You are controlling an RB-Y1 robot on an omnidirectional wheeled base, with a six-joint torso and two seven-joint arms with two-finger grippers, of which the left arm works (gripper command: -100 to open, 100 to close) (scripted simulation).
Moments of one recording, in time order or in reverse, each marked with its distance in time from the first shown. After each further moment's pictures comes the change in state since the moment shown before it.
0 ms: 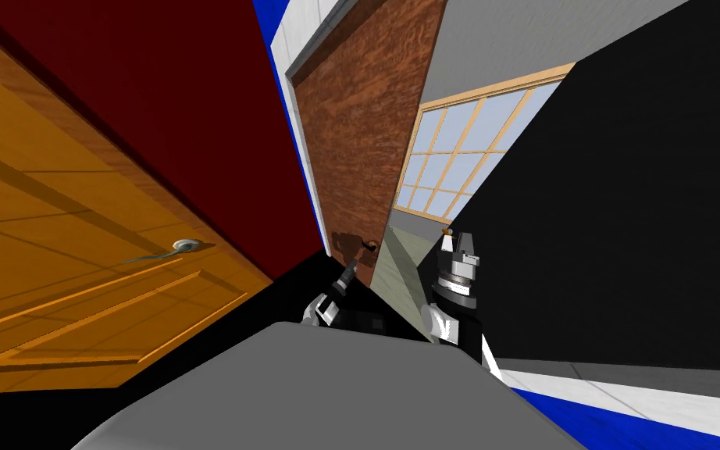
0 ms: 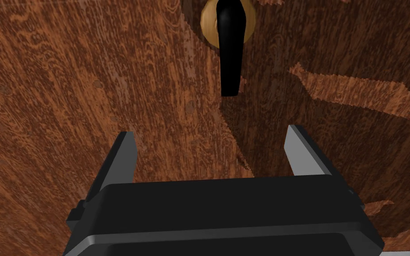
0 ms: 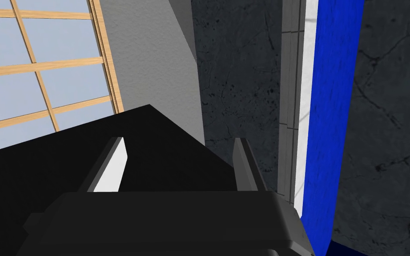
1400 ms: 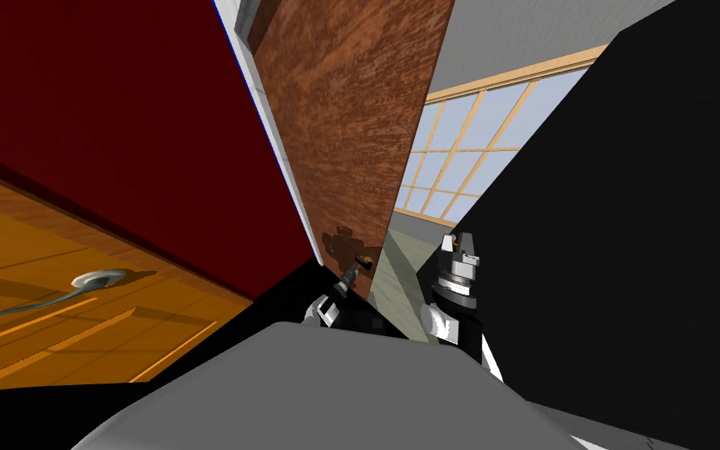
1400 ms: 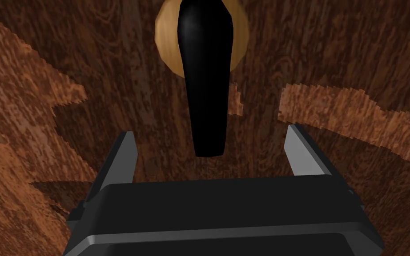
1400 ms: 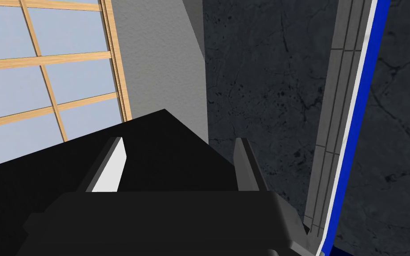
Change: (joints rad) arm -0.052 -0.015 -0.018 0.130 -0.004 -0.025 0.007
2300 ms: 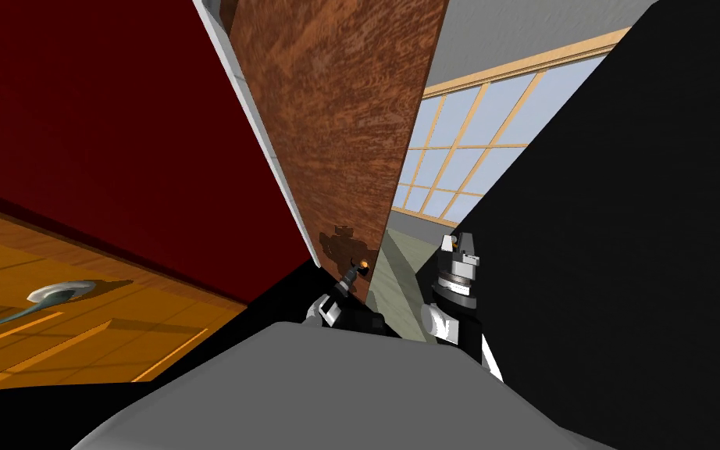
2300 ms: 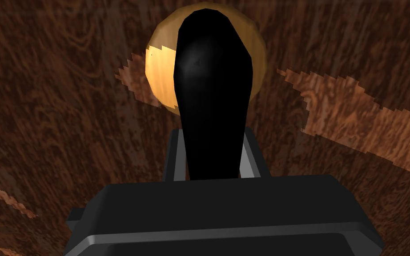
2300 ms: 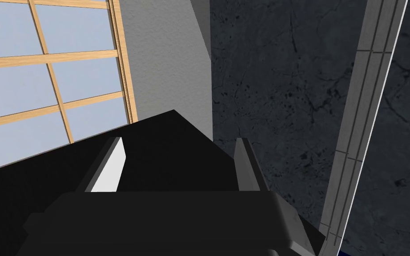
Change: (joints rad) arm -0.005 -0.017 0.007 0.000 0.003 0.002 -0.004
